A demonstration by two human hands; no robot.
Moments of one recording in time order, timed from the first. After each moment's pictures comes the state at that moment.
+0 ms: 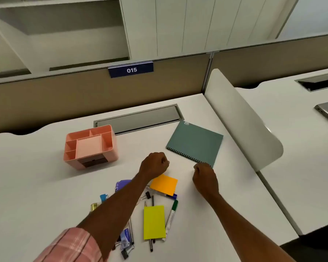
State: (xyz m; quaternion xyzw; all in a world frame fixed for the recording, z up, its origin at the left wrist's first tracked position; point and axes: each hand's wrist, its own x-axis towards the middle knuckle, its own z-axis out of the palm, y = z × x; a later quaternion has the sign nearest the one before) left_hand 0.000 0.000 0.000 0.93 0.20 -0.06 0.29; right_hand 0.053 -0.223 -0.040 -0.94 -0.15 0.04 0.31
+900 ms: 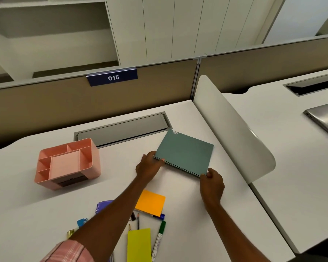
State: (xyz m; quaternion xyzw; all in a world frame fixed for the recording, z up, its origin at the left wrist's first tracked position) left_hand 0.081 -0.013 -0.028 0.82 0.31 -0.03 0.48; right_hand 0.109 -0.250 -0.027 -0.85 0.15 0.03 0.51
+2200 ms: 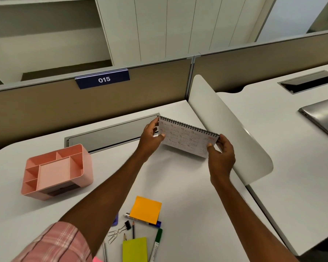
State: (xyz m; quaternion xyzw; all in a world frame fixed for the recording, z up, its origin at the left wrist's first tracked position) left_hand 0.167 0.004 0.045 0.77 0.19 0.08 0.60; right_hand 0.184 -0.241 0.051 -0.74 0.07 -0.11 0.66
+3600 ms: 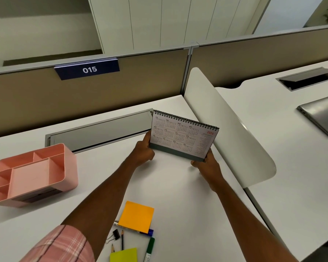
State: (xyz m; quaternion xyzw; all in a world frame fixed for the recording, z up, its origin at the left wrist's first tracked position) left_hand 0.180 0.015 -0.025 0.83 0.20 -0.13 0.51; right_hand 0.218 -0.260 -0.028 -0.83 0.02 0.19 0.53
